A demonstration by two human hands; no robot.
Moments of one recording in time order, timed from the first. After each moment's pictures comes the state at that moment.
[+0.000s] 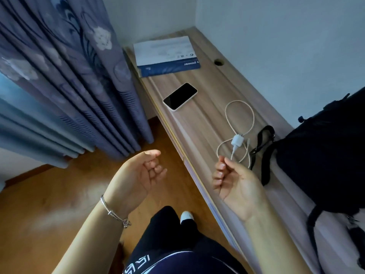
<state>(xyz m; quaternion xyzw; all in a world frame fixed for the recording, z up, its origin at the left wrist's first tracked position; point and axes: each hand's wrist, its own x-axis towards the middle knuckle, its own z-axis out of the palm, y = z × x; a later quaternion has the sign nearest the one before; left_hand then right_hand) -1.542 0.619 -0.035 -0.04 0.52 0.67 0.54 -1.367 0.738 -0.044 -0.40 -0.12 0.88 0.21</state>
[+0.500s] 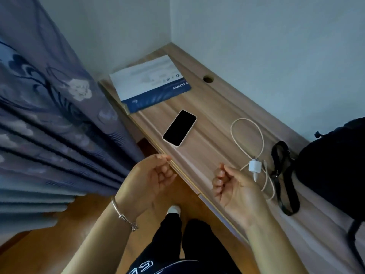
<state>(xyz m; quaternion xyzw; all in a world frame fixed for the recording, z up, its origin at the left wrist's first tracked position) -1.688 0.727 -0.046 0.04 0.51 0.57 0.65 -1.494 0.786 -0.058 -0.41 -0.08 0.85 0.31</state>
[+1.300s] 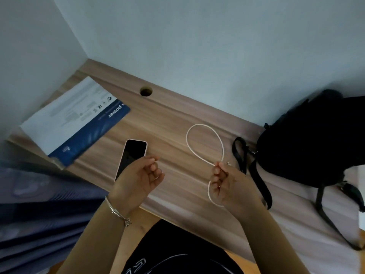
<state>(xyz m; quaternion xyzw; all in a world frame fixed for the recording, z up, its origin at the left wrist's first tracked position) -1.665 0.888 -0.073 0.06 0.50 0.44 0.74 -1.449 0.876 -0.072 -0.52 0.01 0.74 0.42</state>
